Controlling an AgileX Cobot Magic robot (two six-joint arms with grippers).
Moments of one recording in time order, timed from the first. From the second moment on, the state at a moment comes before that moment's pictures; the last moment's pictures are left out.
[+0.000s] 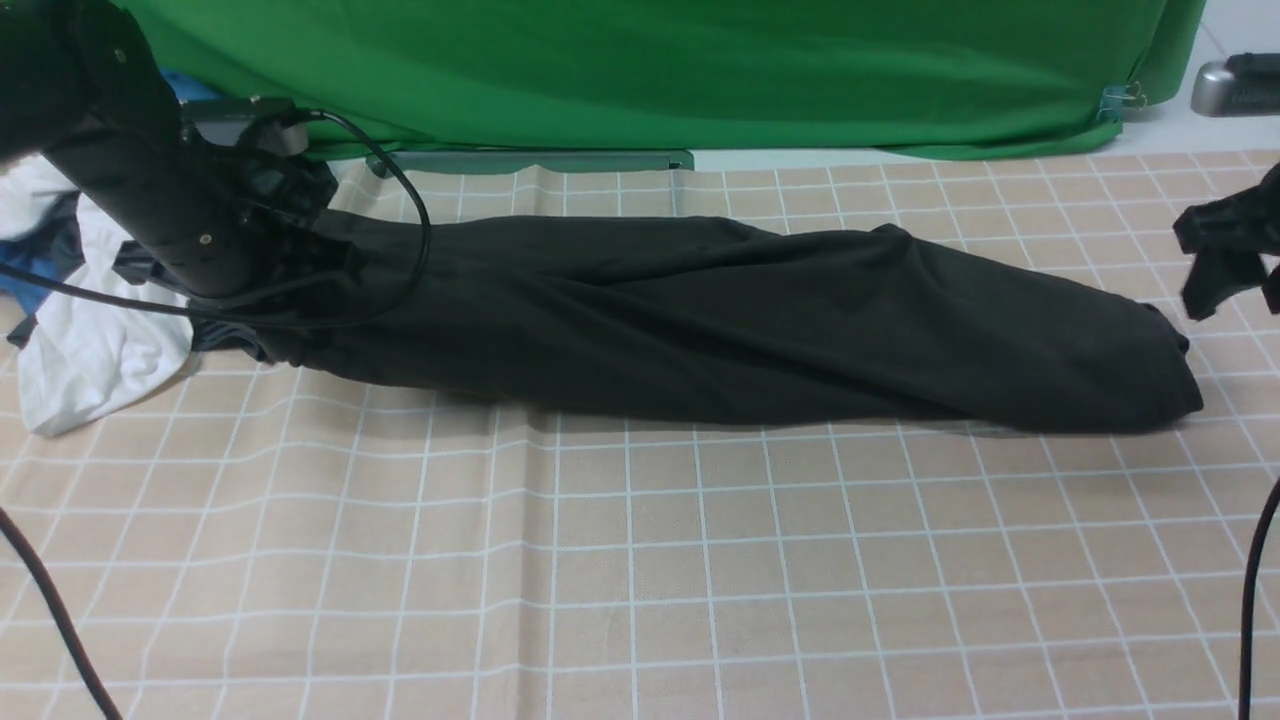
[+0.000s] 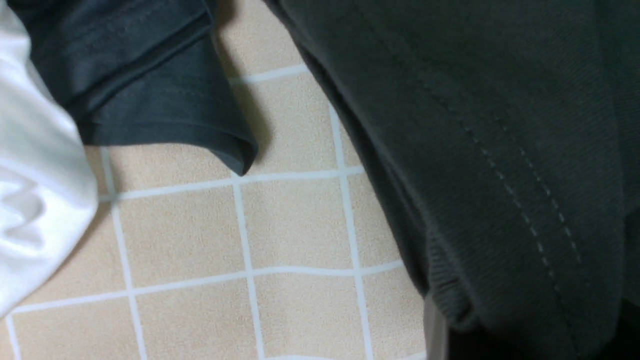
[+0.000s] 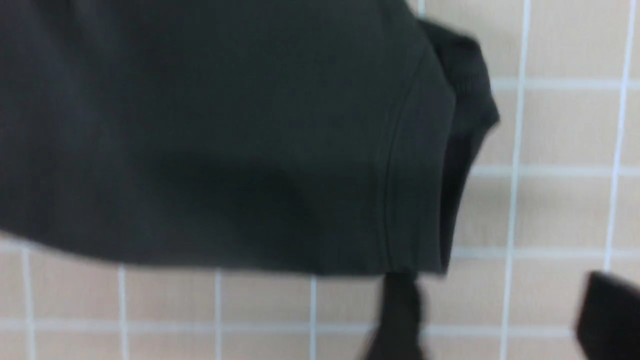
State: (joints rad) right arm -0.13 1.87 -1.49 0.06 0.98 -0.13; left arm -0.01 1.87 -1.43 -0.19 0.93 0.24
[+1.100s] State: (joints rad) right arm -0.13 1.54 -0.98 0.21 1.17 -0.23; left arm 0.16 1.32 -0.87 -0.09 1.12 0.06
